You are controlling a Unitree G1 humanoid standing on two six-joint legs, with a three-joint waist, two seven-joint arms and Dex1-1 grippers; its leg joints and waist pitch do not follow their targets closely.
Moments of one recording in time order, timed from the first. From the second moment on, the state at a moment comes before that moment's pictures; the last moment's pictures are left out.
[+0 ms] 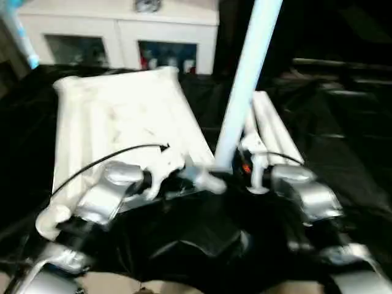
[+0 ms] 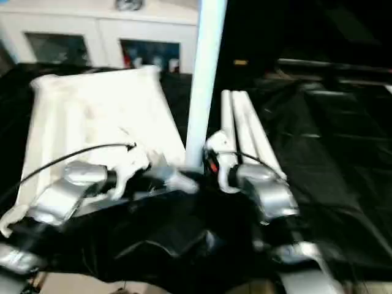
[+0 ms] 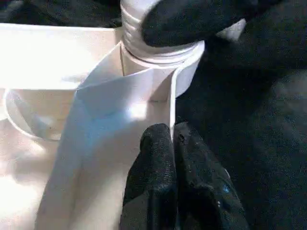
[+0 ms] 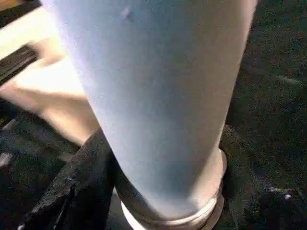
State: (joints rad) left arm -0.53 0.28 -0.27 0.37 0.01 0.46 -0.87; right arm -0.58 -0.12 0.04 0.60 0.12 0.34 0.70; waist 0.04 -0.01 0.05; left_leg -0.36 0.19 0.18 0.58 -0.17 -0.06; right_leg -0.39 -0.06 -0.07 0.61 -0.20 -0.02
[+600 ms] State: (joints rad) left arm -0.61 0.17 -0.25 0.46 0.07 0.49 -0.67; right arm -0.77 -0.01 -0.04 0.91 0.08 0.20 0.42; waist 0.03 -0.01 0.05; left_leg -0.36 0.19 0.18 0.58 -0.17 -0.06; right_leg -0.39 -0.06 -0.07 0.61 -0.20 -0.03
